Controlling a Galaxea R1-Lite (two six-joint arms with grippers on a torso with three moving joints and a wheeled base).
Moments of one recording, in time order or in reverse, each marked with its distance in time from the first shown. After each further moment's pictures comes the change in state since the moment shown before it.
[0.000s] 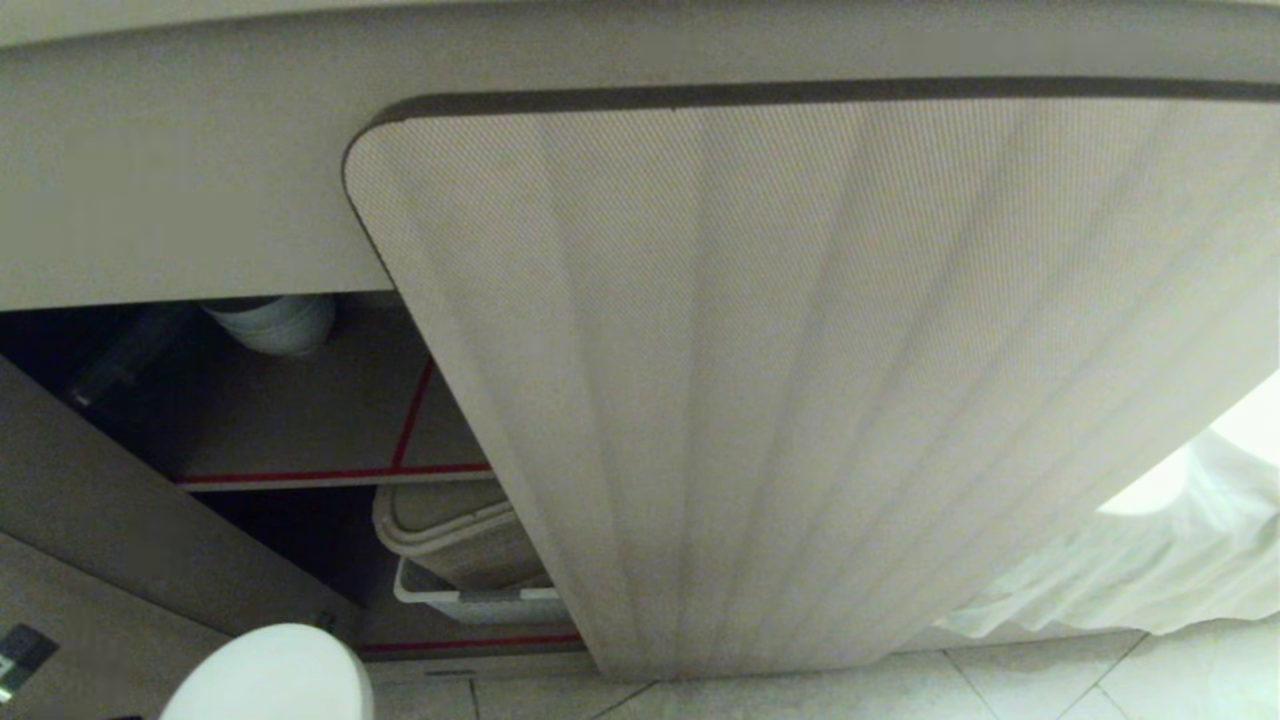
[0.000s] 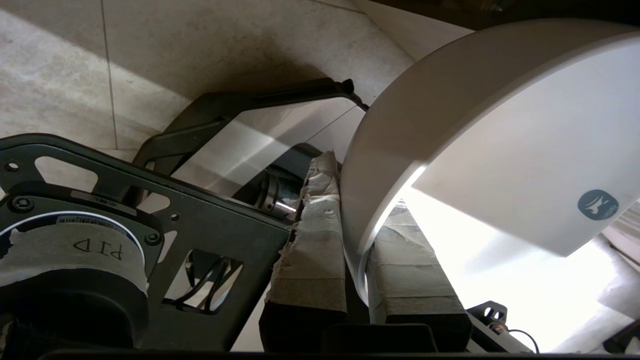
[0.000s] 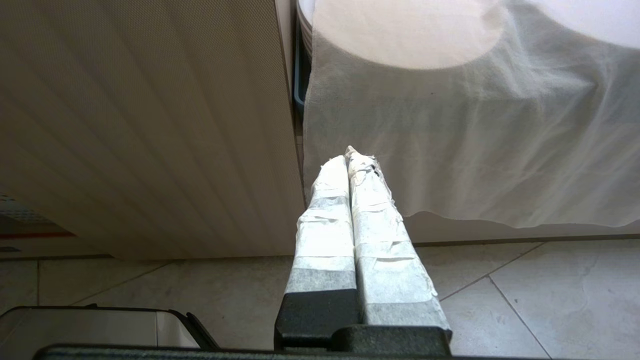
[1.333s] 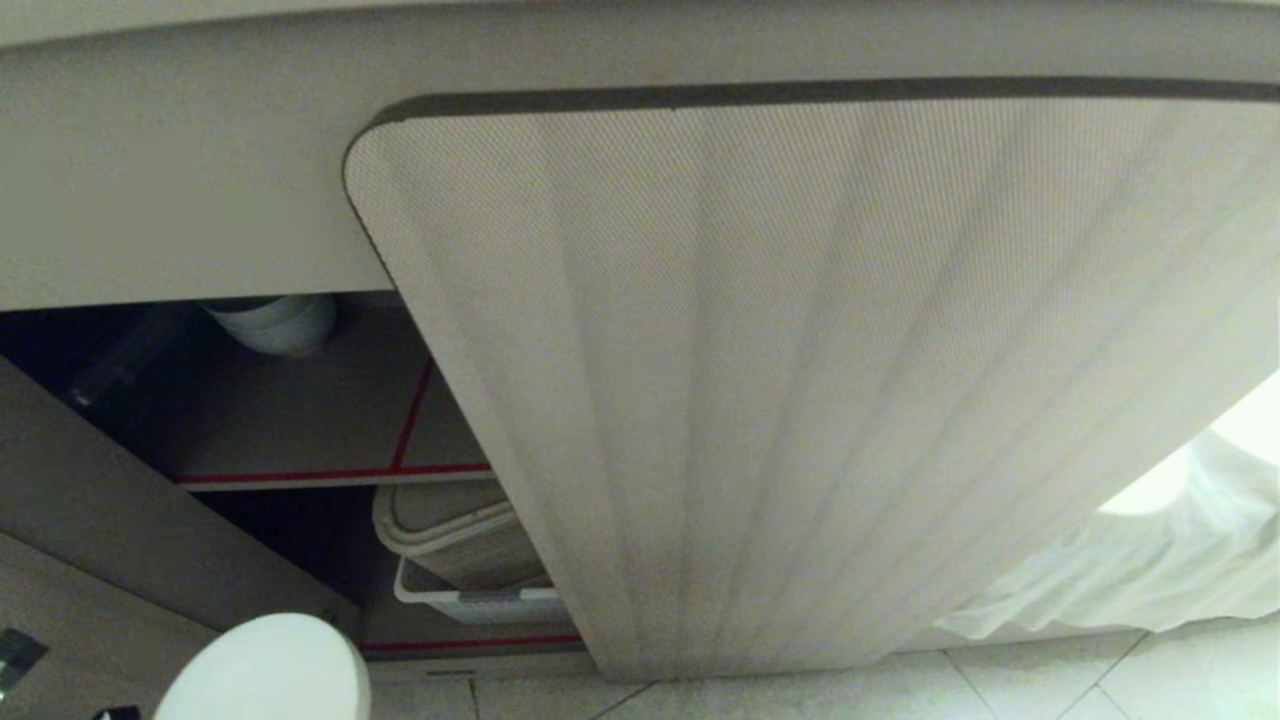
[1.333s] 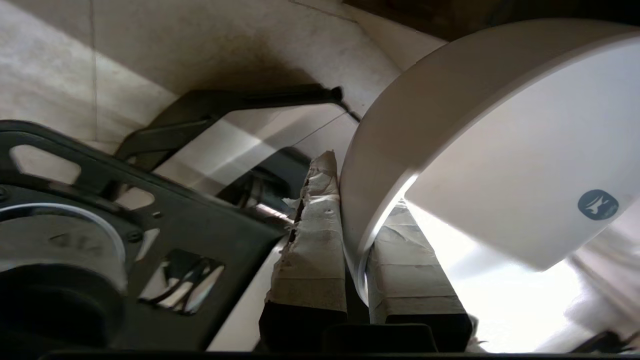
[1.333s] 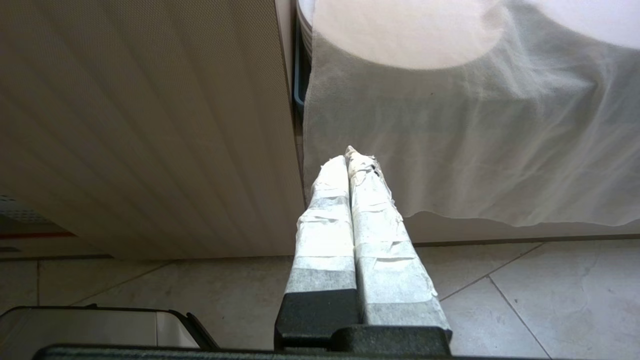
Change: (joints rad) left arm 0.004 0.004 0.001 -0.018 0.006 -0.079; right arm 0.000 0.000 0.000 0.000 0.000 0.000
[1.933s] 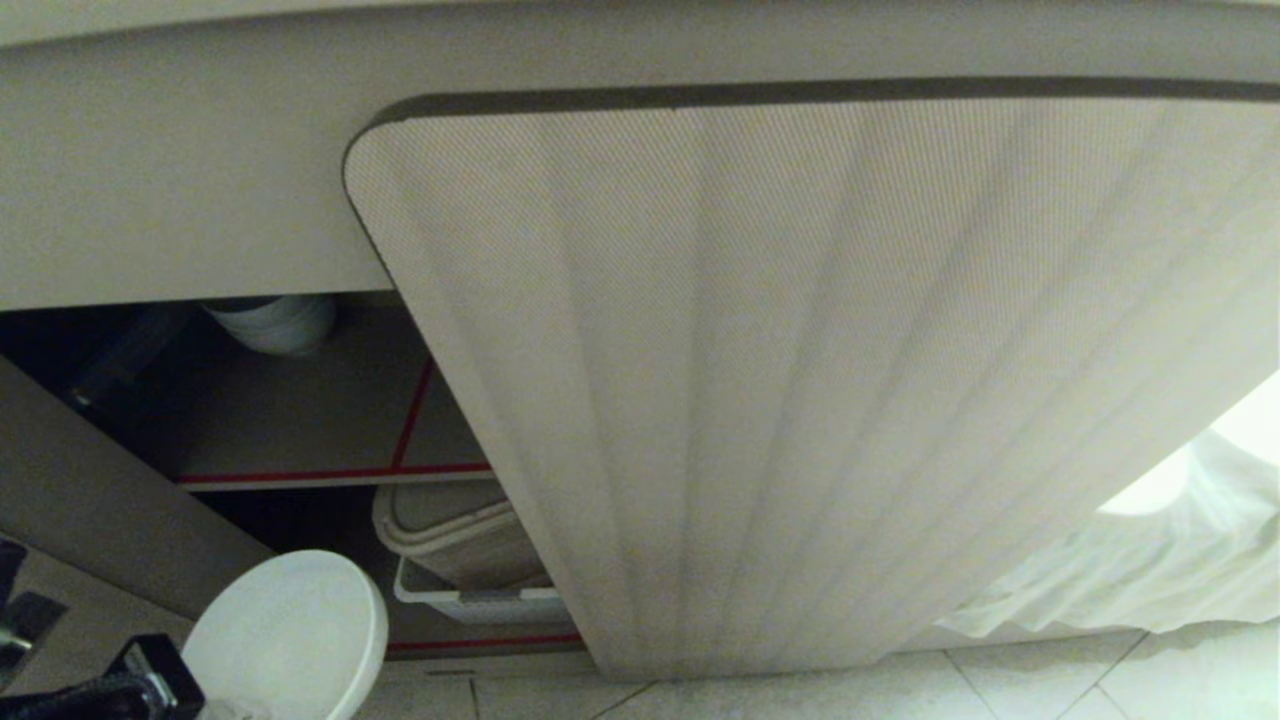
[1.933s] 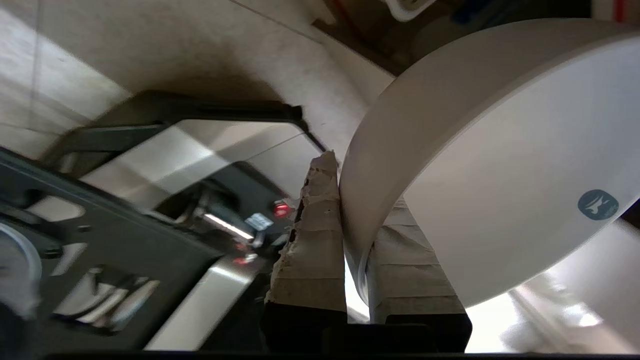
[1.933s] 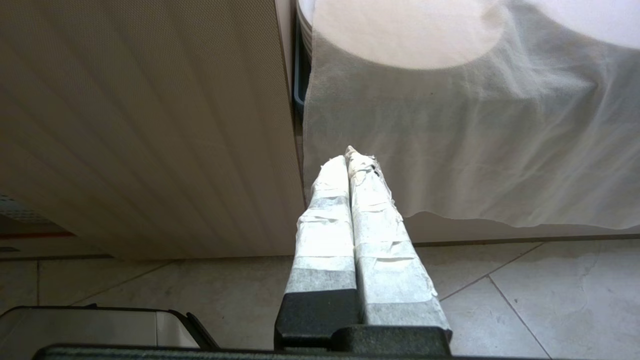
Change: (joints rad) left arm 0.004 0.098 -0.036 -0.102 0.009 -0.155; right arm 0.000 0.000 0.000 0.000 0.001 0.000
